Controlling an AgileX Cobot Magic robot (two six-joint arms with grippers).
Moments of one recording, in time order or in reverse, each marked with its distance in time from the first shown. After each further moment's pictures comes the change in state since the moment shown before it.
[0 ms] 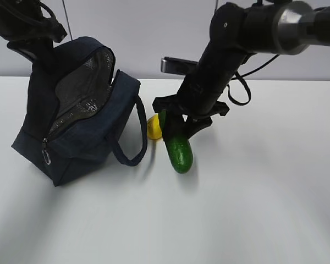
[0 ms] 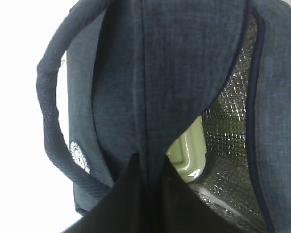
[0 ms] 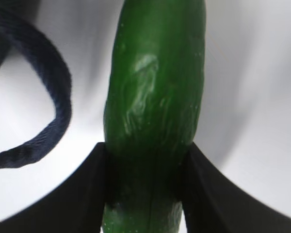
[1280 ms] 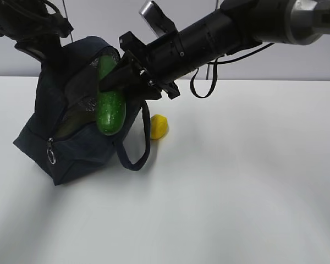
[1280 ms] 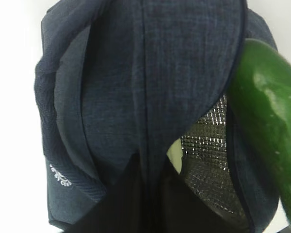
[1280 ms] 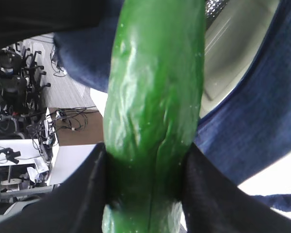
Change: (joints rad) left arm 0.000 0.000 0.000 -0.088 0.001 0.000; right arm -0.015 -0.055 0.000 0.766 0.019 -0.388
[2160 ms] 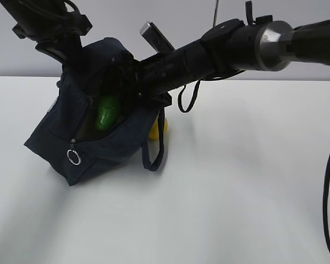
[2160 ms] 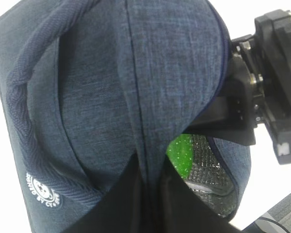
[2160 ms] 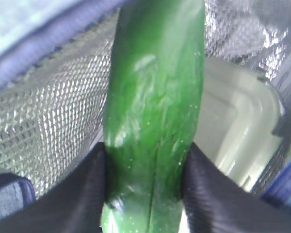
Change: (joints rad) left arm -0.056 -0.002 0.000 -0.081 0.000 0.010; right arm 0.035 0.110 0.000 0.096 -0.312 -0.056
